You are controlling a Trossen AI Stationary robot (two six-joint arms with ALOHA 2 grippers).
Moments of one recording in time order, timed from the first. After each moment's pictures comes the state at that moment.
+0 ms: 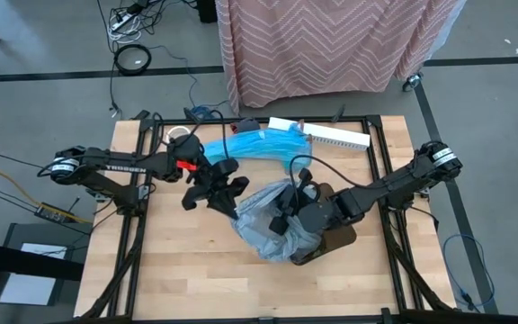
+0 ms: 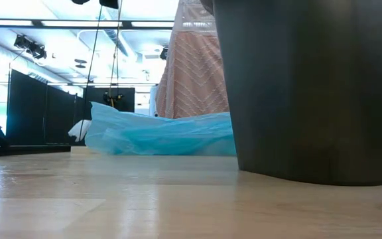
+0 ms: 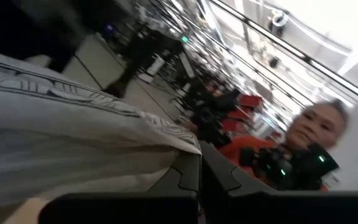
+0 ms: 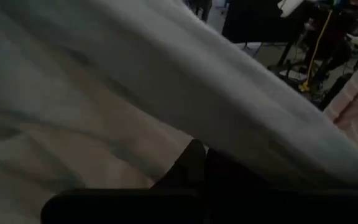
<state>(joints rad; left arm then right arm) 0.07 1.34 0.96 0.58 1.00 -0.82 0.40 1.55 1.20 -0.10 0.94 0.22</state>
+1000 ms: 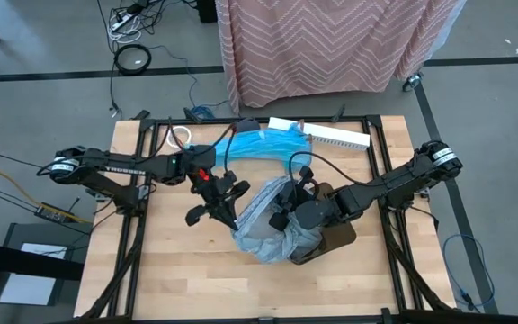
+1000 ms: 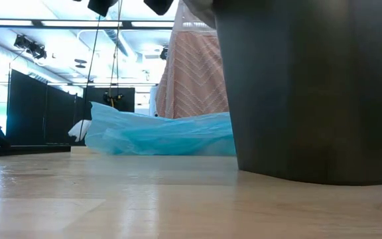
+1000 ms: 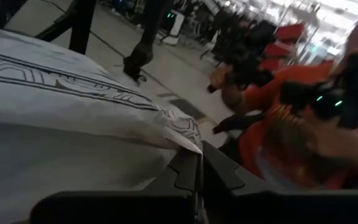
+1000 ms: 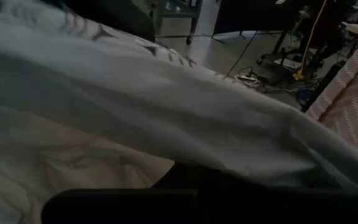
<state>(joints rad) 0.04 1.34 0.96 0.19 0.95 -0.19 0.37 1.55 1.20 -0.18 0.93 0.28</state>
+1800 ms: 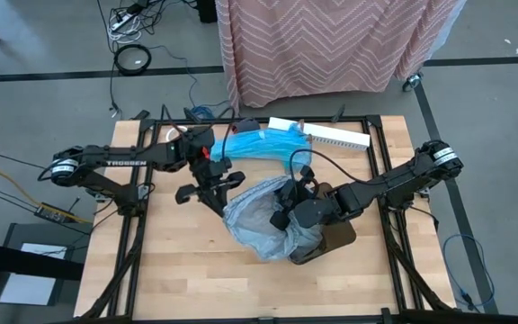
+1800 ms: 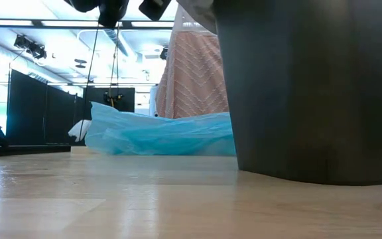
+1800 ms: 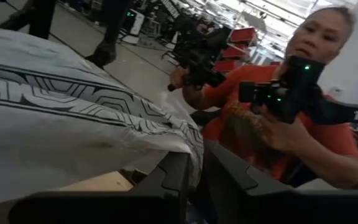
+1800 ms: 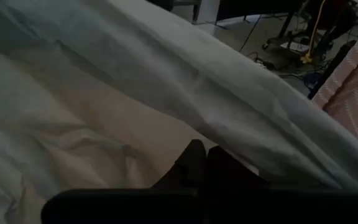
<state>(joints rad) 0.21 1.34 0.96 0.19 1.31 -0.22 0.36 1.55 1.20 -0.26 0.89 0.38</state>
